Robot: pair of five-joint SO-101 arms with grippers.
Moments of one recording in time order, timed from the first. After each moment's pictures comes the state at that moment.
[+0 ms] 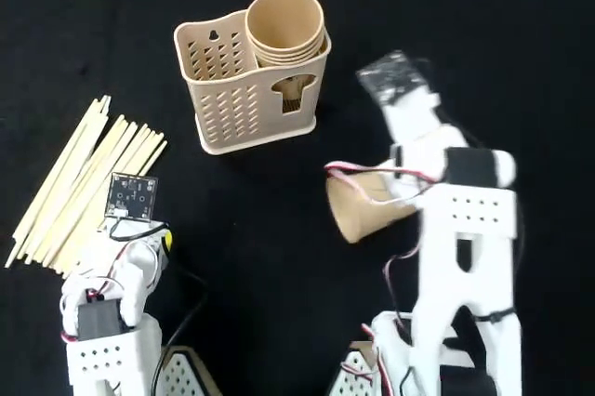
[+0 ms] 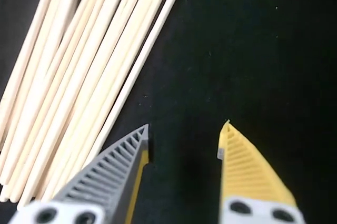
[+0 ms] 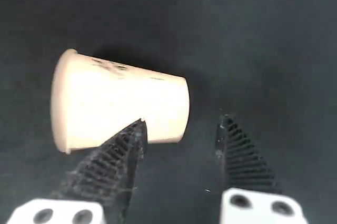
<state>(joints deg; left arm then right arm) -16.0 -102.8 95.9 61.8 -20.2 8.1 -32.8 31.0 75.3 33.9</state>
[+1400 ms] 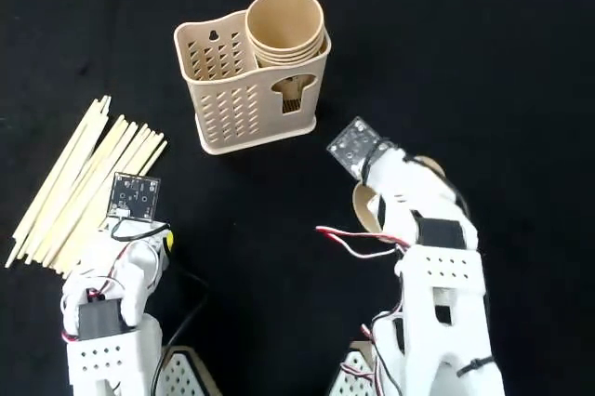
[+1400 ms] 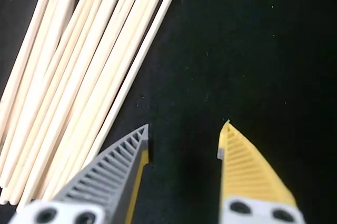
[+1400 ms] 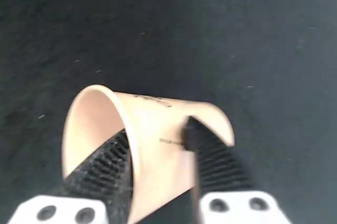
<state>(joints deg) -15.6 -102.8 95.9 61.8 -20.5 4.7 -49.5 69.1 38.5 50.9</state>
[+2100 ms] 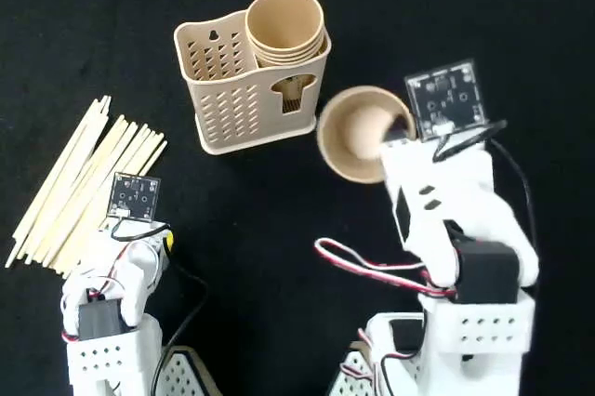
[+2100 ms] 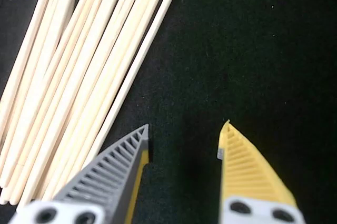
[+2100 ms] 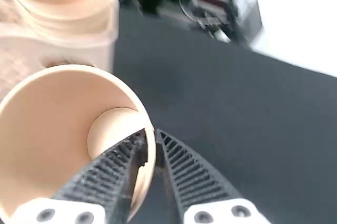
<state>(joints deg) -15.6 -102.8 95.9 61.8 -20.5 -1.8 -58.2 30.7 66.2 13.3</state>
